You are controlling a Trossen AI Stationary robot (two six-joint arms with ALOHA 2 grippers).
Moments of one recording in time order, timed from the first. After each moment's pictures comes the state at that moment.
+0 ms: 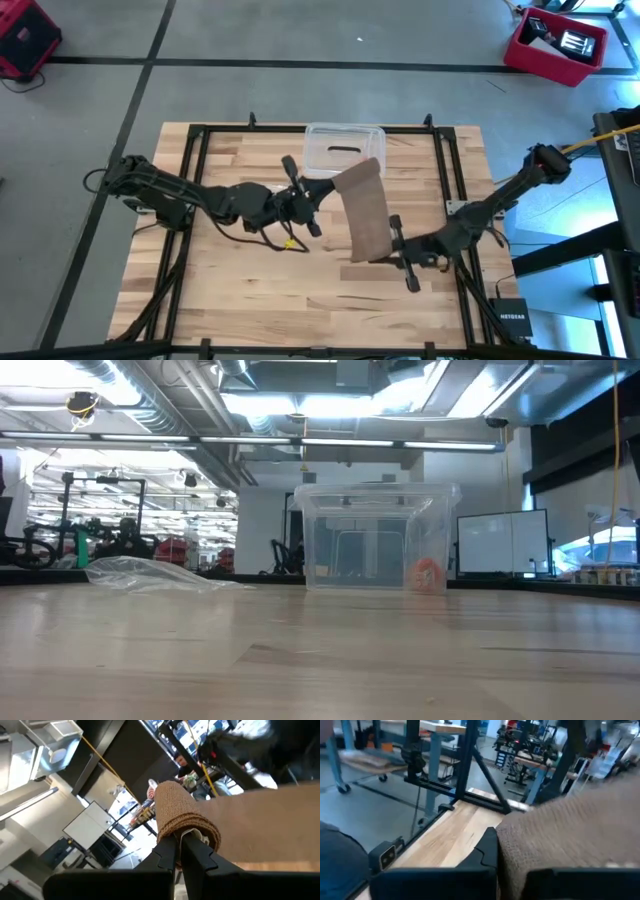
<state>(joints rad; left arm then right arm) -0.26 1.52 1.32 0.33 -0.75 0.78 0.63 1.08 0.58 0.41 0.36 -0.18</state>
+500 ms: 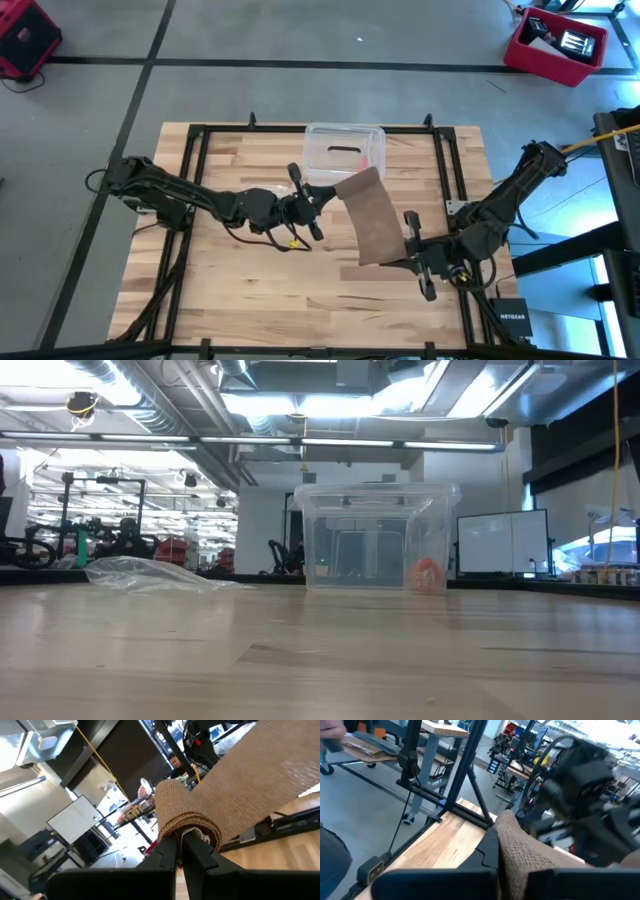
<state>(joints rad) -0.23 1.55 1.16 0.50 -0.68 0.67 0.75 1.08 0.95 0.01 0.51 -0.33</state>
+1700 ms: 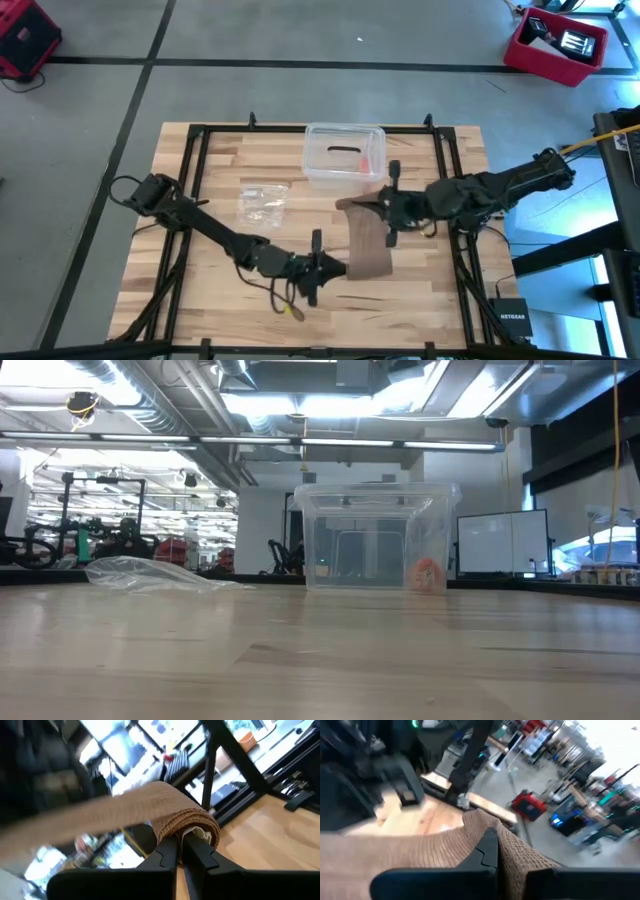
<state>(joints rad) -0.48 1.81 1.16 0.68 -0.46 0.75 0.34 1.16 1.19 -0.27 0.46 -0.44</state>
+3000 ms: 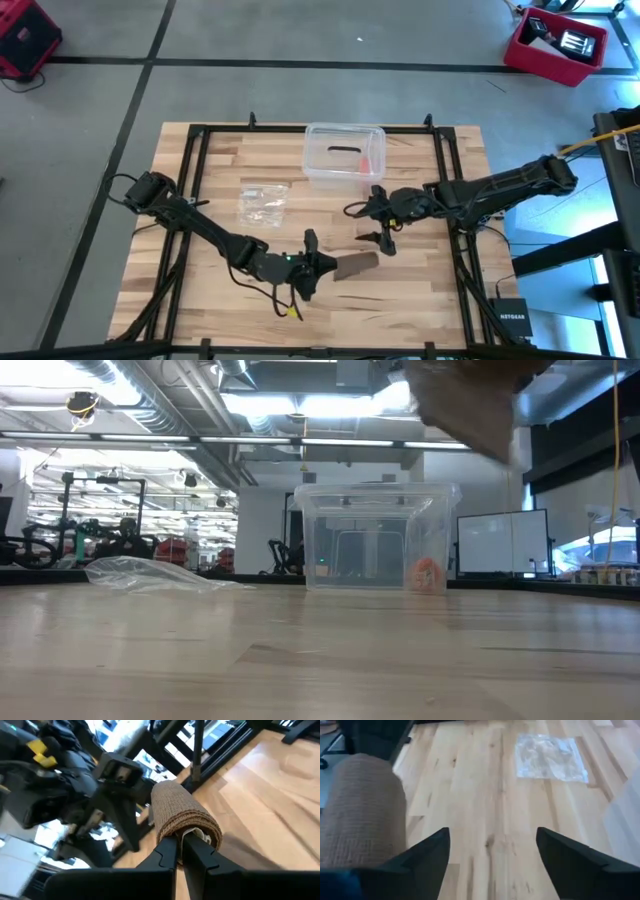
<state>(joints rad) -0.50 1.76 1.16 0.38 -0.64 0.69 0.19 1.16 0.84 -0.26 0.02 0.18</state>
